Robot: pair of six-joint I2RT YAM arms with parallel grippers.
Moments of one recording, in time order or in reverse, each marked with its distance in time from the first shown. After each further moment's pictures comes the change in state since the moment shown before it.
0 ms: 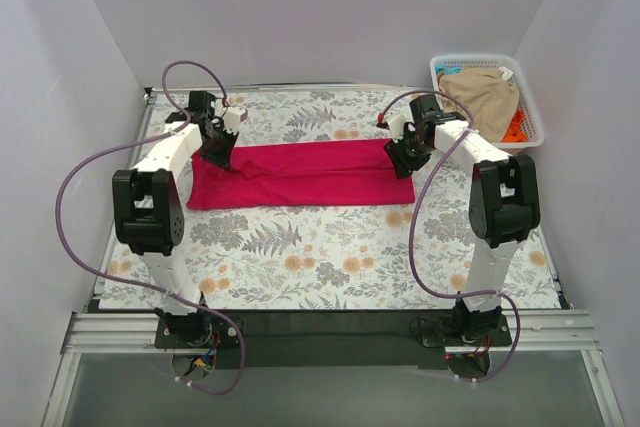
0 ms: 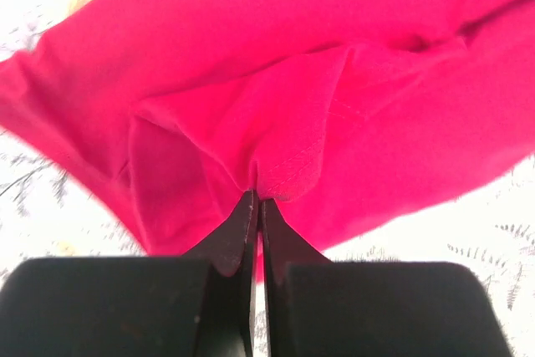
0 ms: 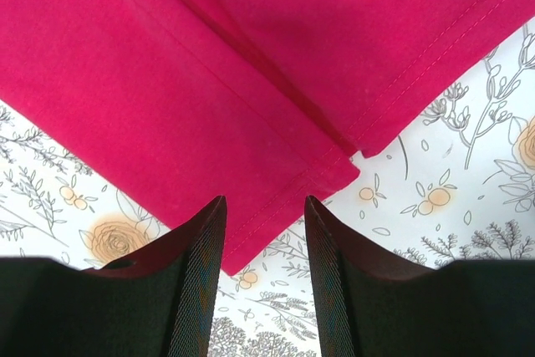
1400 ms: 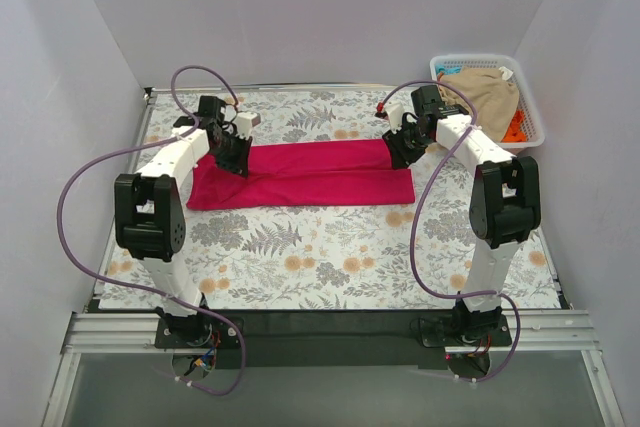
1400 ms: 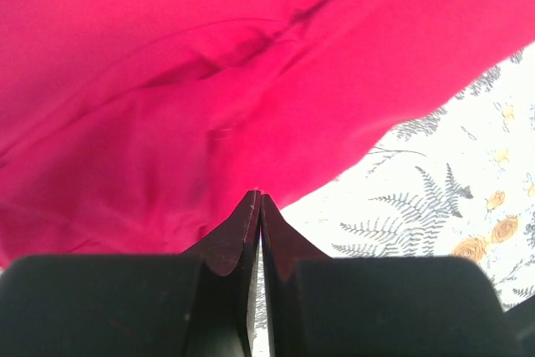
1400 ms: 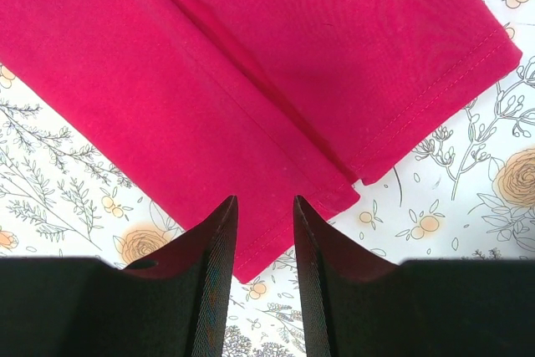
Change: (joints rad) left arm -0.047 -0.072 -0.069 -0.018 0.180 -0.068; right arm 0.000 -0.011 0.069 -0.027 -0.097 0.000
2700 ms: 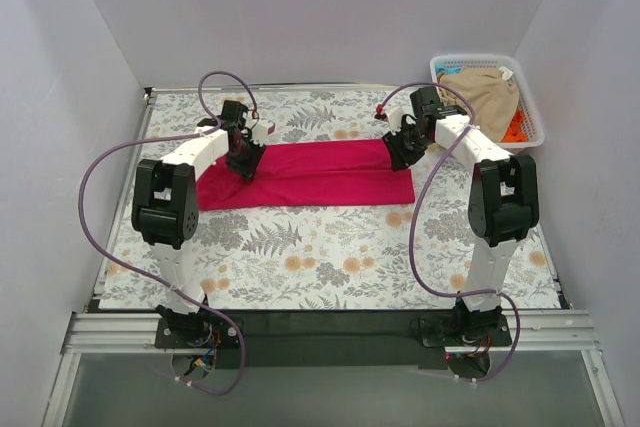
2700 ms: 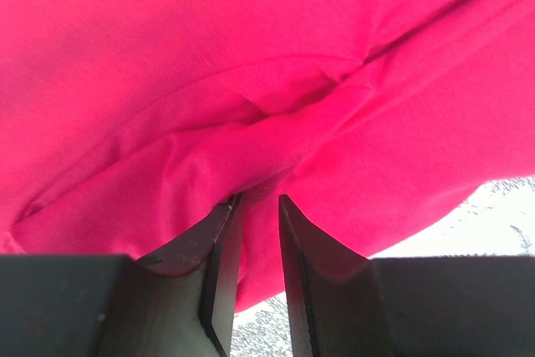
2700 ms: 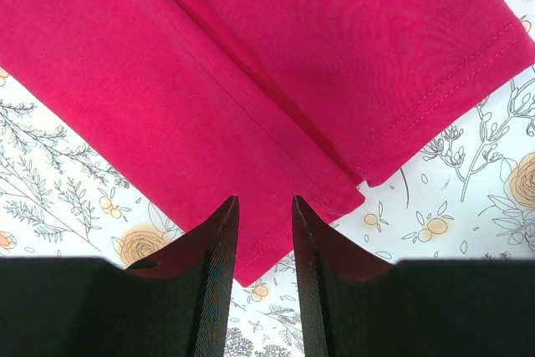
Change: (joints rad) left arm -0.097 0.130 0.026 0.066 -0.213 0.028; right arm 0.000 0.017 0.000 -0.003 0.001 0.003
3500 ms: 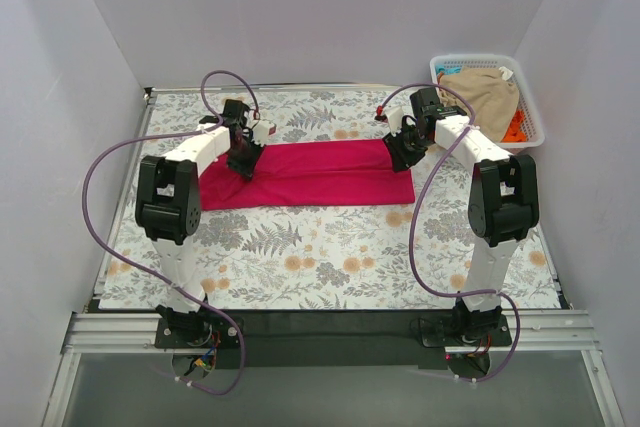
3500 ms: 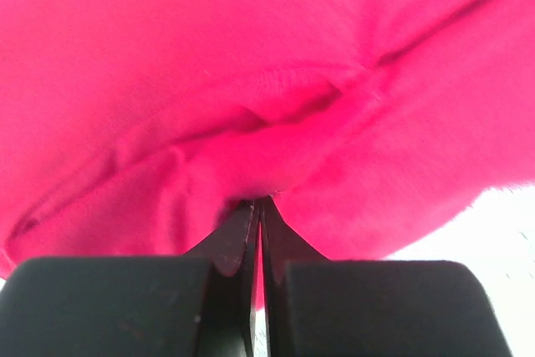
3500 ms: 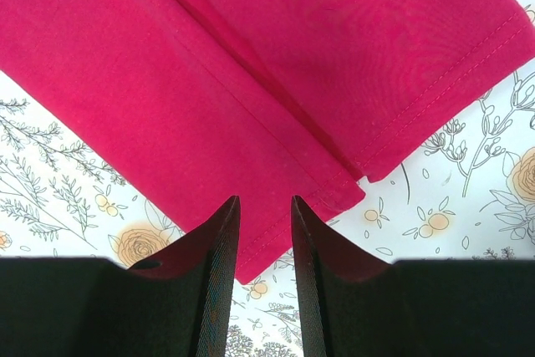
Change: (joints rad) left arm 0.000 0.051 0.043 -0.017 -0.010 0.006; right arm 0.000 0.000 -0.008 -0.001 0.013 0.000
